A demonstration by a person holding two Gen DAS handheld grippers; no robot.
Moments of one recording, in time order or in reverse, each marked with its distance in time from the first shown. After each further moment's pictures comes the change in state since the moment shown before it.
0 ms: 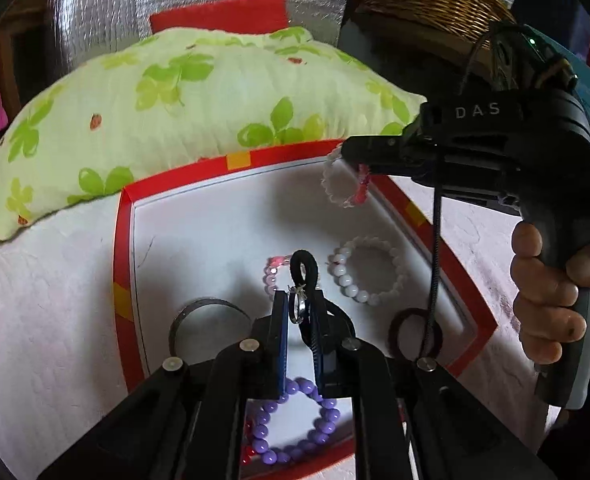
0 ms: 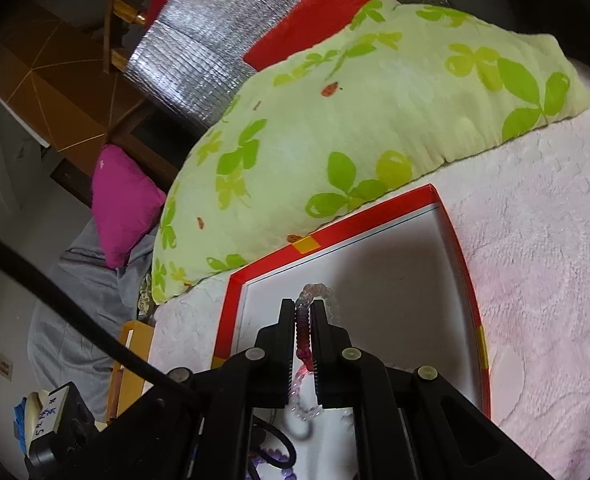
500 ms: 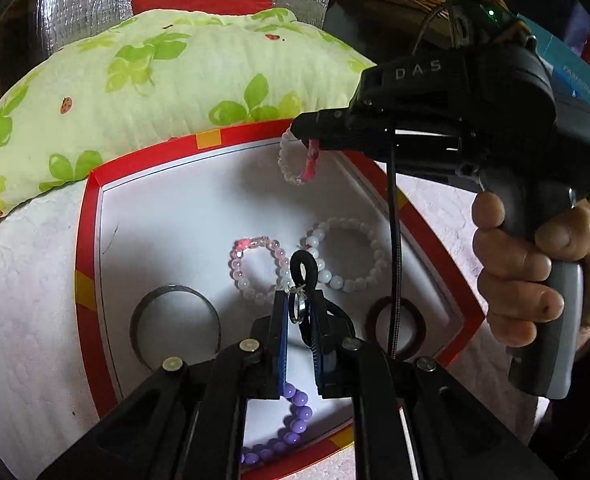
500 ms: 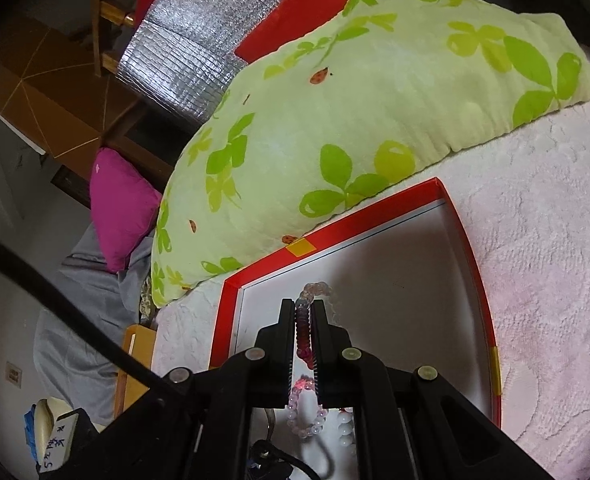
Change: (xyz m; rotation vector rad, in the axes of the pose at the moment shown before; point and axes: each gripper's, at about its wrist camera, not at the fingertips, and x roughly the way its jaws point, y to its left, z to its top) left arm 0.014 -0.014 -0.002 0.011 0.059 -0.053; right arm 0.019 -0.009 0.007 0.031 0.027 0.027
